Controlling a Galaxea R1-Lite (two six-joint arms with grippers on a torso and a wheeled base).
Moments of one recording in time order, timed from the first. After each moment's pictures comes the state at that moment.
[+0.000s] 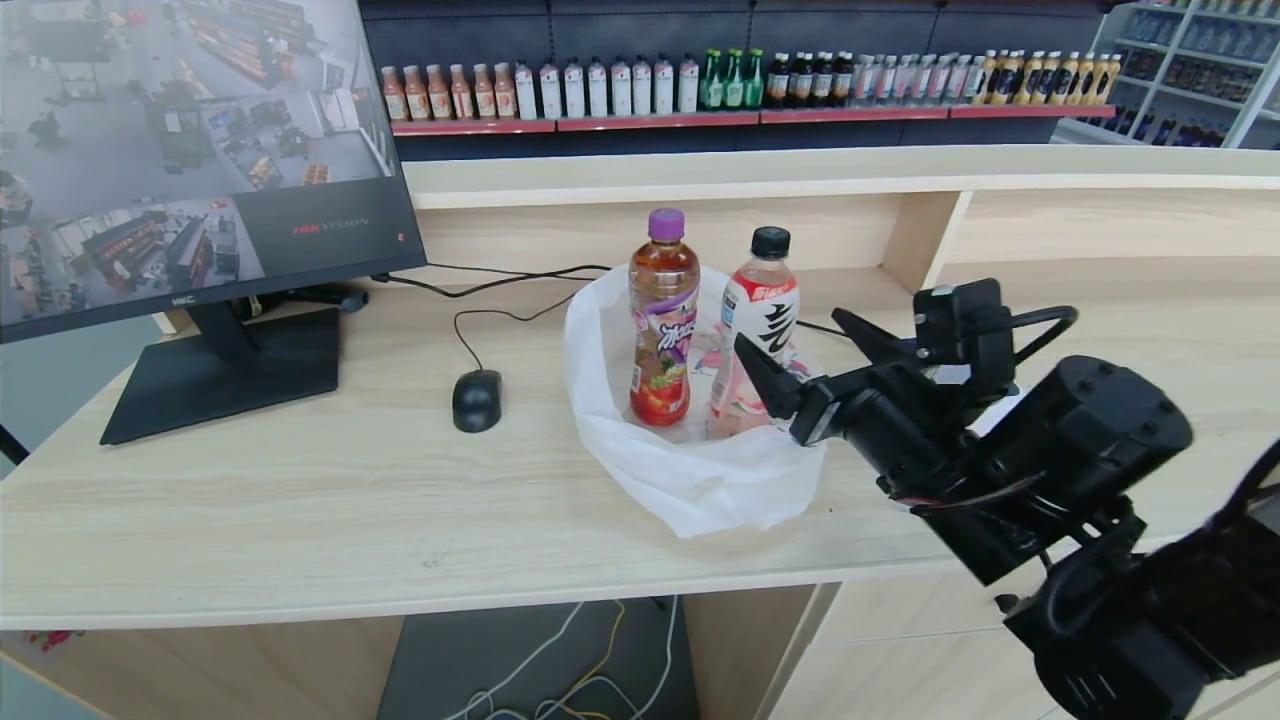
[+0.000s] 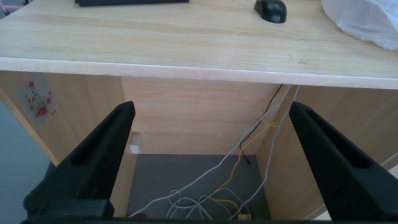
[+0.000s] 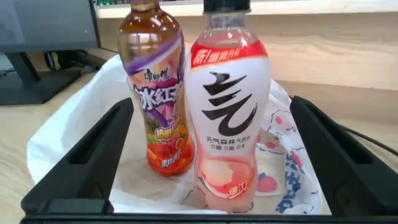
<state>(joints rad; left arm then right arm) 0.00 0.00 0.00 0.00 0.01 -0.01 0.60 1.88 -0.62 -1.57 -0.13 -0.05</state>
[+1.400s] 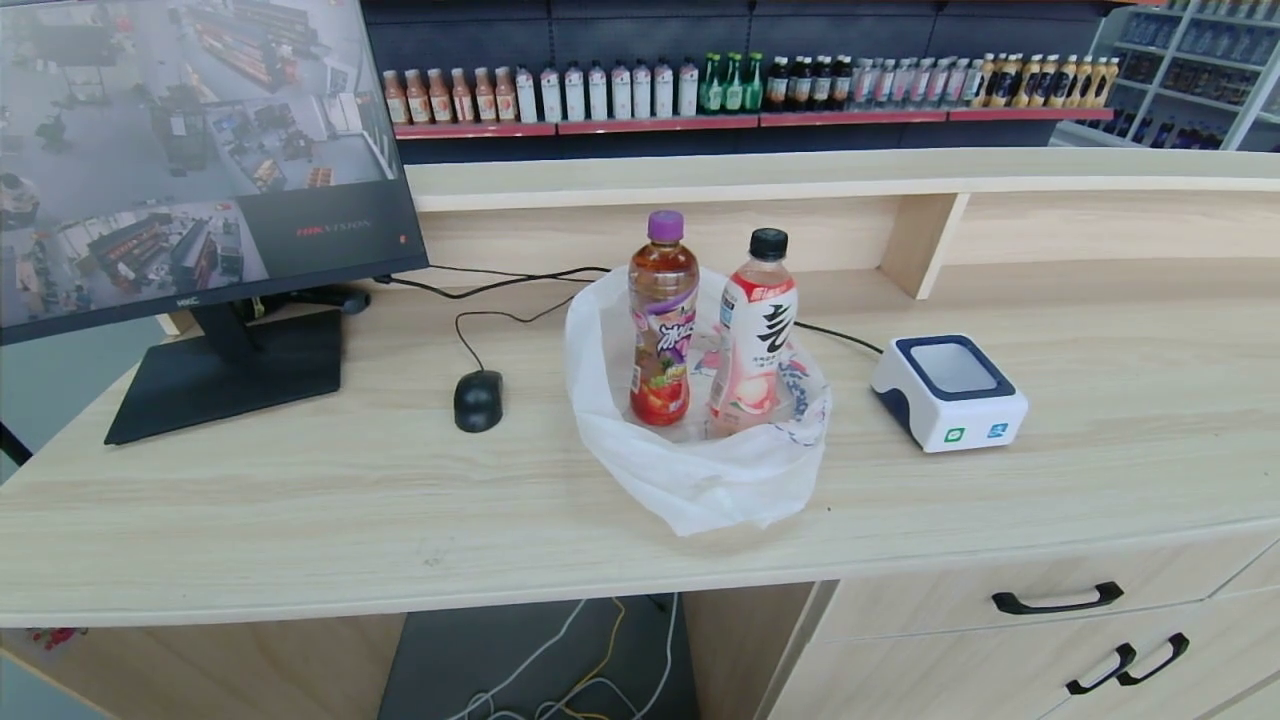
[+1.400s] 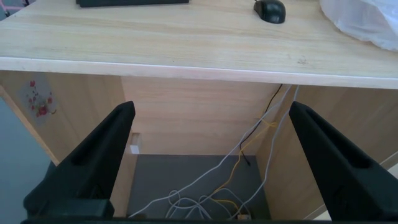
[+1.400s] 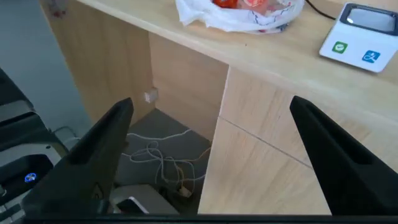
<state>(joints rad) 0.00 0.00 0.00 0.00 0.01 -0.01 0.59 0.05 -0.02 -0.04 0.09 -0.17</state>
